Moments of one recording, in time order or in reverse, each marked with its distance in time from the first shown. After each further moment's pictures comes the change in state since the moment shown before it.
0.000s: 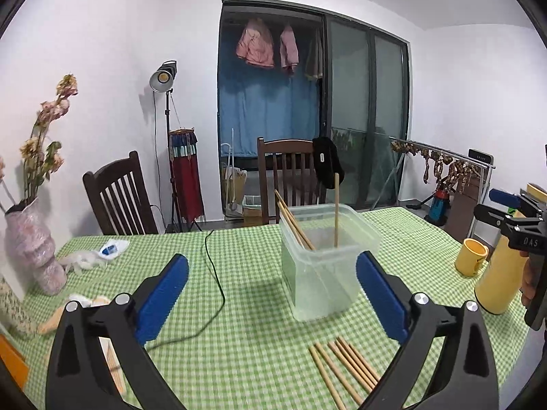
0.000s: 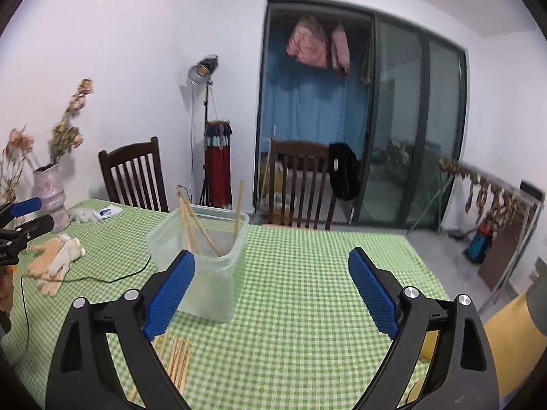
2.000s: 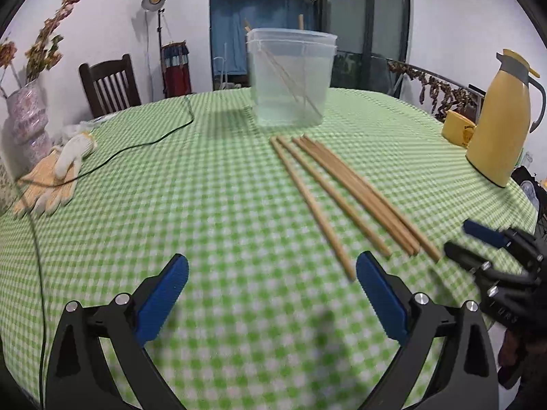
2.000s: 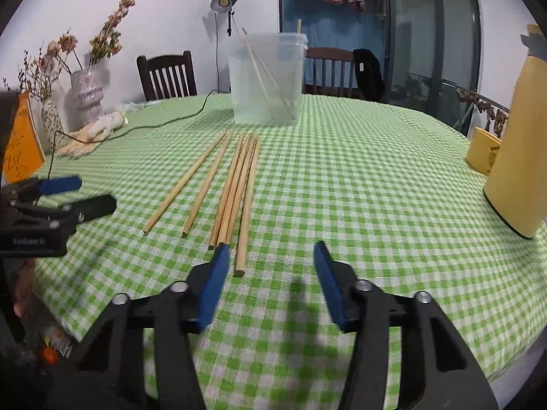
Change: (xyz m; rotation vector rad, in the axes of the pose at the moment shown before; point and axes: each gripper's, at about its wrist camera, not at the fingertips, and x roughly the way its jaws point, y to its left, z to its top) left arm -0.024 -0.069 -0.246 0.003 0.336 -0.011; right arm -0.056 0.097 -0.244 0.046 0.288 0.088
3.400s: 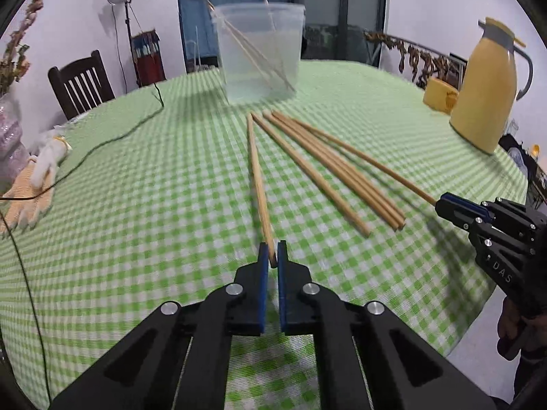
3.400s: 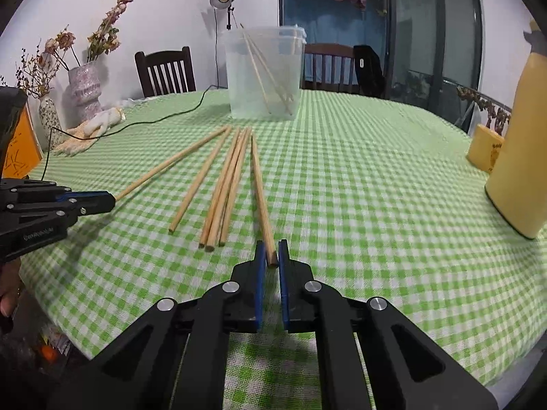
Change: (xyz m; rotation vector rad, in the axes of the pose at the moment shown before) left arm 0.007 -0.010 0.001 0.083 0.103 -0.058; right arm -0.002 -0.007 0.002 -0.001 -0.006 -0.002
